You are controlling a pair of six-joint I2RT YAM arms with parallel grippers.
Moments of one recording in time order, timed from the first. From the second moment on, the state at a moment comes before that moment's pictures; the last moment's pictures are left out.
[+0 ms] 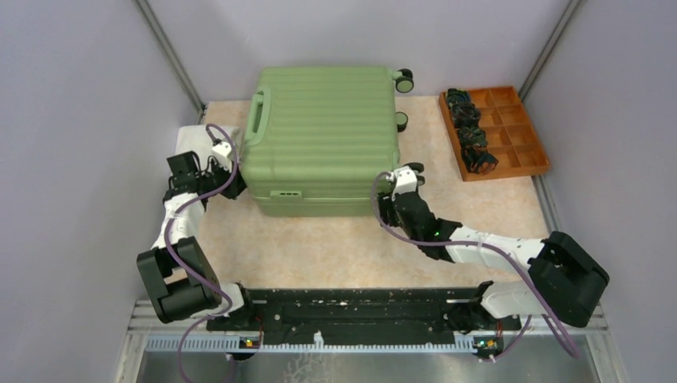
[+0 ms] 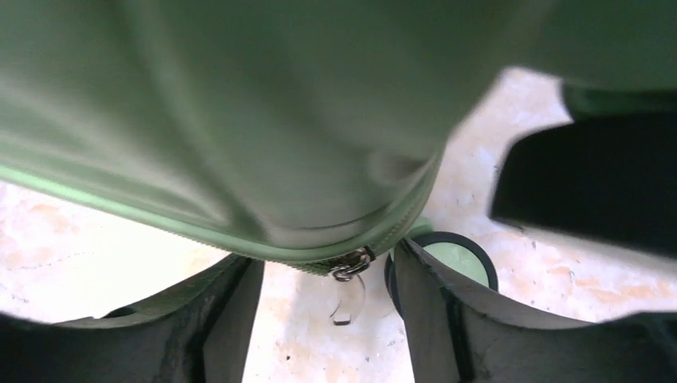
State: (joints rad) left arm 0.35 1.35 0.86 -0.29 0.84 0.50; right arm 0.86 1.28 0.57 0.20 0.47 0.27
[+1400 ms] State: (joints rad) left arm 0.30 1.35 0.86 -0.25 0.78 0.50; right arm 0.88 1.21 0.48 0.28 0.47 0.16
